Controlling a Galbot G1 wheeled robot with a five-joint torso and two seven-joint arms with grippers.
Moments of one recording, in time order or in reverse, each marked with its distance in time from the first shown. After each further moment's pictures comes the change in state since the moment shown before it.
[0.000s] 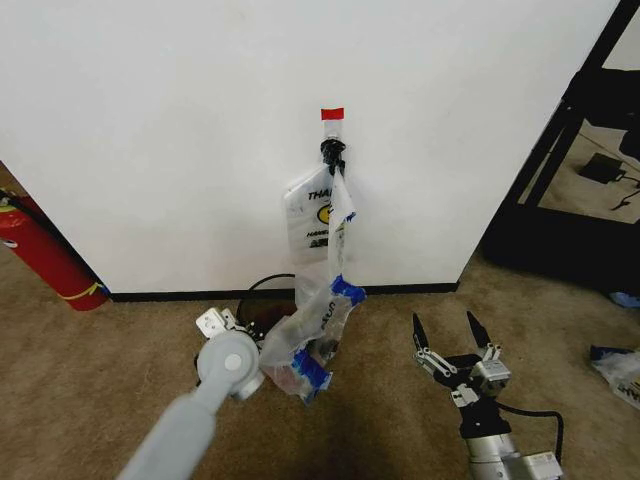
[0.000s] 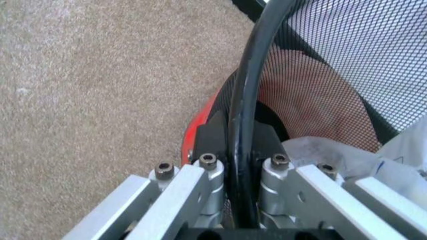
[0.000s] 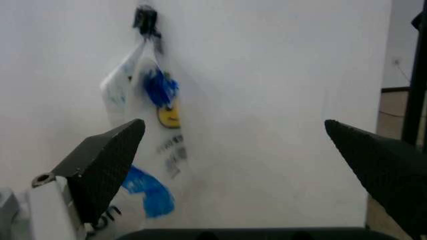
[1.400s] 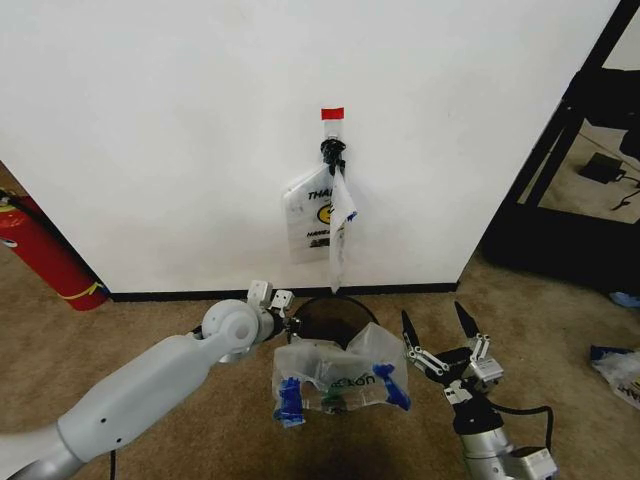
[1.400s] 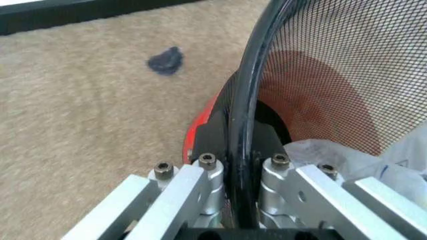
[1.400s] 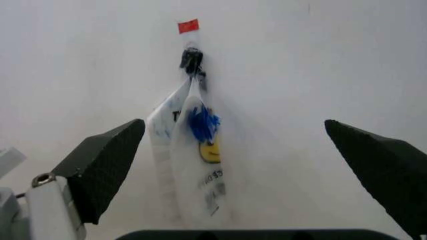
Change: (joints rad) left arm -0.443 0.387 0.442 0.166 -0.115 0.425 0.683; right arm 0.059 -0.005 -0.014 -0.031 0.048 0.112 -0.155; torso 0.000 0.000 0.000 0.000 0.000
